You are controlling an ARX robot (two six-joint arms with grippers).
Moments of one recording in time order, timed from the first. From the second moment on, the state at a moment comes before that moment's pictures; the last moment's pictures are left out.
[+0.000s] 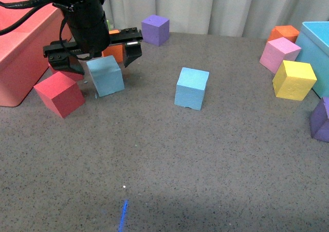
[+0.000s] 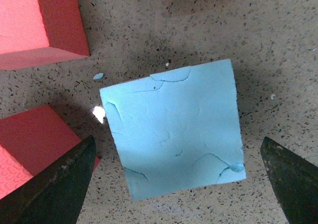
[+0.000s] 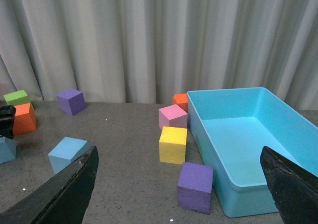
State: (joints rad) left arm -0.25 2.37 1.75 -0.50 -0.20 -0.49; right arm 0.00 0.00 0.00 0.00 0.00 0.00
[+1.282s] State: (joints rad) left arm -0.55 2.19 1.67 -0.45 -0.16 -0.31; right arm 0.00 0.00 0.00 0.00 0.00 0.00
